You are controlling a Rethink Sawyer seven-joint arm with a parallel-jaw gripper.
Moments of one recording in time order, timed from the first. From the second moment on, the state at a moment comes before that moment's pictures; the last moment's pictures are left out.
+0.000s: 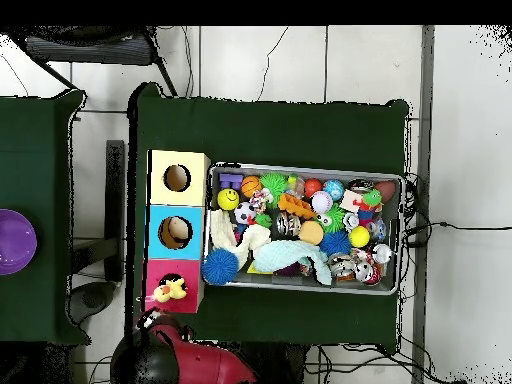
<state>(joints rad) -0.05 -0.92 0.19 2.47 0.34 0.04 2.14</state>
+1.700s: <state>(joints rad) 0.20 -0.97 -0.10 2.33 0.35 0.24 2.14</state>
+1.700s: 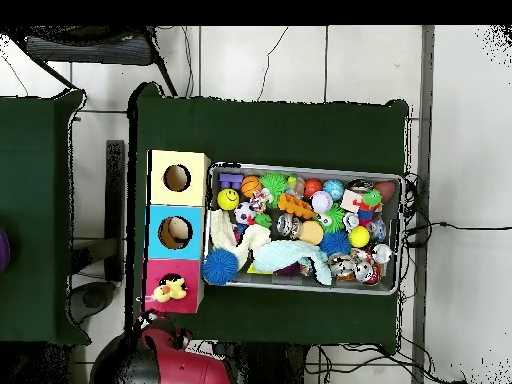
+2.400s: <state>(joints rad) 0.17 -0.93 -0.10 2.32 0.40 0.17 2.14</state>
